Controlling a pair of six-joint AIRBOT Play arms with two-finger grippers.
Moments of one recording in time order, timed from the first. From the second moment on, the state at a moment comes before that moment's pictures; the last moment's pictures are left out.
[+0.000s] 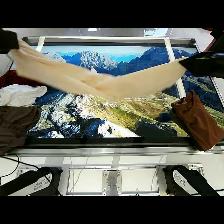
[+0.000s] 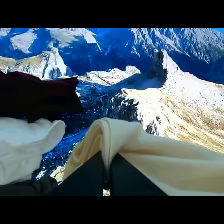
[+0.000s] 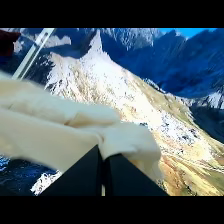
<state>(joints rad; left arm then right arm) -0.10 -1.20 2.05 1.70 -1.53 -1.56 -0.11 -0.93 1.59 -1.00 1.35 1.27</state>
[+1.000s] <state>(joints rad) -0.10 -1.68 1.45 1.57 -1.17 -1.62 -0.12 -1.35 1.02 -0.96 0.80 1.29</state>
